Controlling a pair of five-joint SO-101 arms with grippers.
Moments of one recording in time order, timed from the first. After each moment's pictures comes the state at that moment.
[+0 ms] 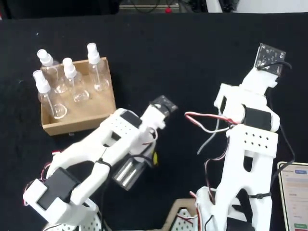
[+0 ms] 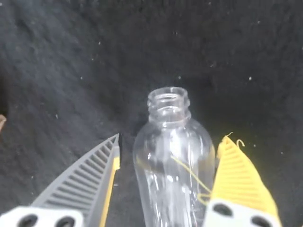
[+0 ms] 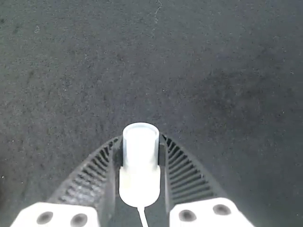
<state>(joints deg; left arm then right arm) 30.5 -5.0 35.6 58.8 -10.7 15.0 -34.9 35.8 57.4 -5.9</state>
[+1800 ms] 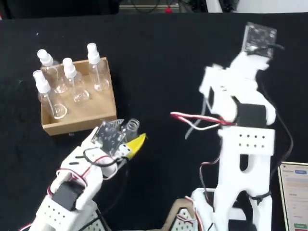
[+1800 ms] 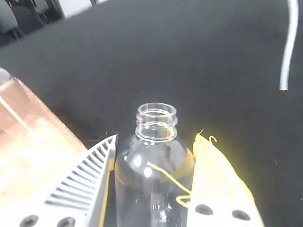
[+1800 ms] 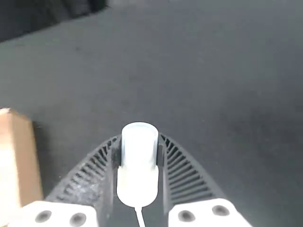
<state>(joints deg) 24.3 -101.7 88.7 40.9 -10.9 3.1 -34.9 20.0 63.1 -9.5</state>
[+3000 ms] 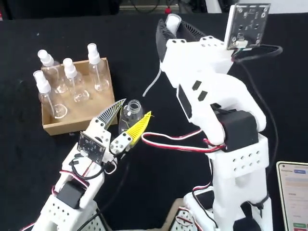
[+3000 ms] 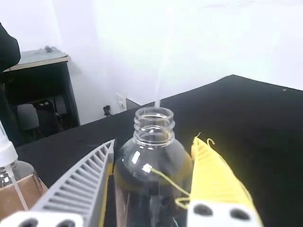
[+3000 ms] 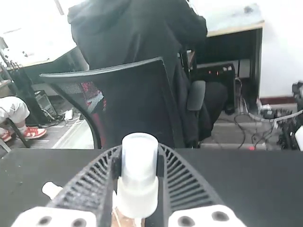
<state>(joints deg) 24.3 -103.9 96.0 11.4 -5.8 -17.1 -35.3 1.3 51.7 -12.9</state>
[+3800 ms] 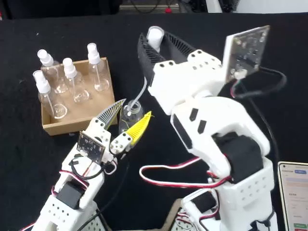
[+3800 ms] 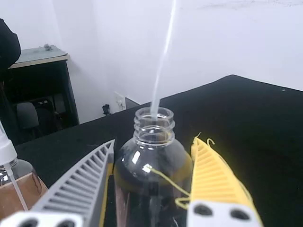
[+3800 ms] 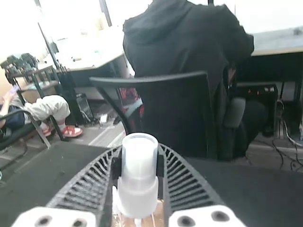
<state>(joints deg) 24.3 -103.9 96.1 11.6 -5.3 -26.1 -43.8 5.8 51.6 -11.9</state>
